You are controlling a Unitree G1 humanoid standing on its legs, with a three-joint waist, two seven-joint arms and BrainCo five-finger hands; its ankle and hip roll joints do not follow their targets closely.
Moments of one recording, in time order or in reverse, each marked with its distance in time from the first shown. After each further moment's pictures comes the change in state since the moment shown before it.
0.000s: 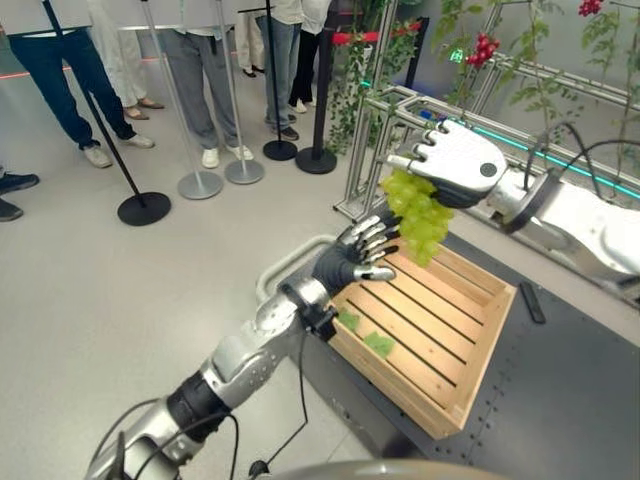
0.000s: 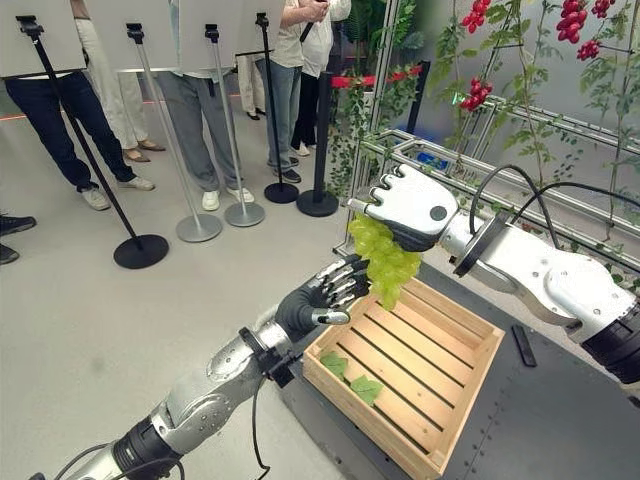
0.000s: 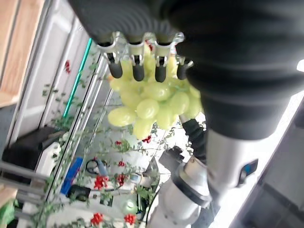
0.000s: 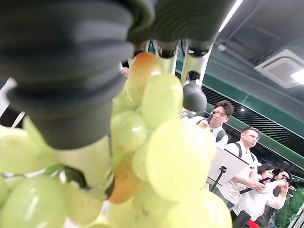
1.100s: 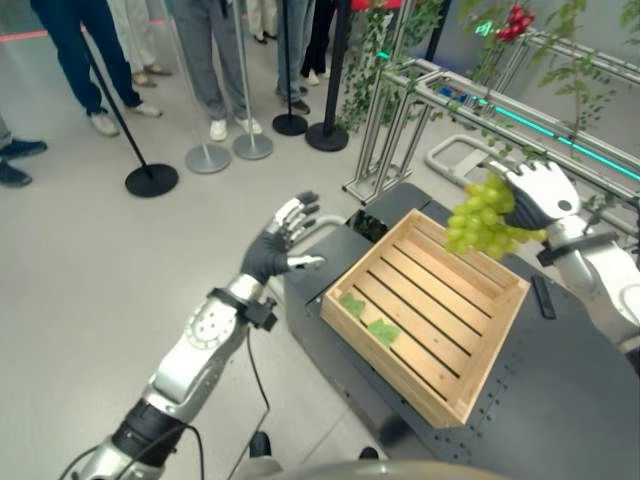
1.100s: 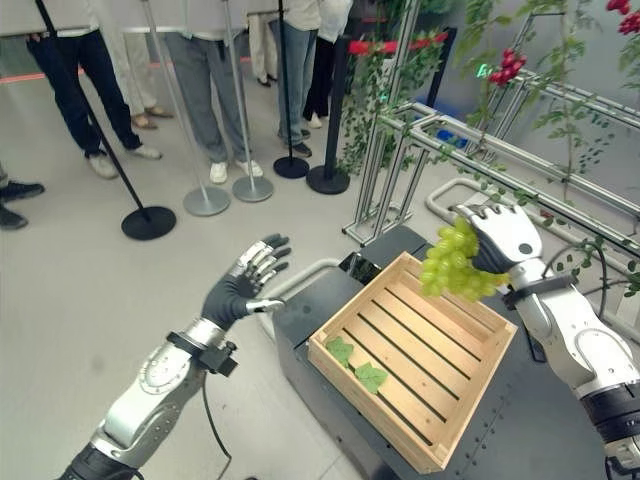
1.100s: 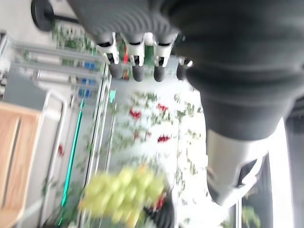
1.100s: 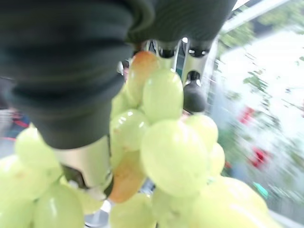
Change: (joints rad) left arm 0.170 0.072 0.252 -0.033 0.370 -0.099 -0.022; right arm 0.370 0.205 -0.385 0.176 0.036 0.077 -0.038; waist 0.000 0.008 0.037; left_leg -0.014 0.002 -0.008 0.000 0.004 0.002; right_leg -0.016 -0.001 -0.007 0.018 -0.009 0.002
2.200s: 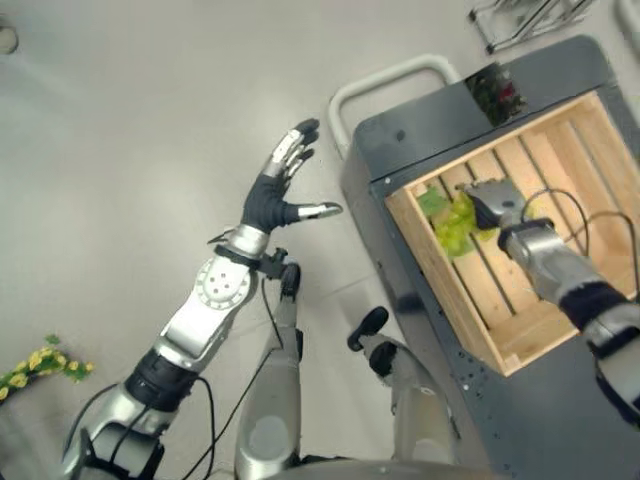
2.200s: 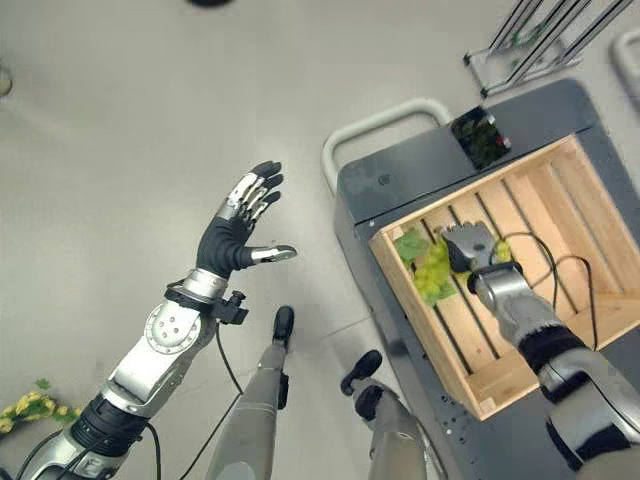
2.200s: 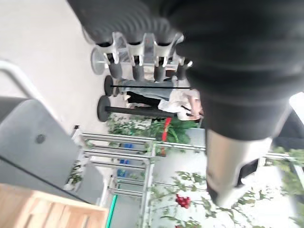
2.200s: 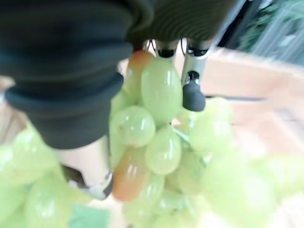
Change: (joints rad) left arm -0.174 0.040 0.087 -0.010 0.192 -0.113 0.204; right arm -0.165 0.134 0.292 0.596 -0.046 0.155 0.005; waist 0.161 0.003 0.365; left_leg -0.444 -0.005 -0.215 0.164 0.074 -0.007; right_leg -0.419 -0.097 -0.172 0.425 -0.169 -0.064
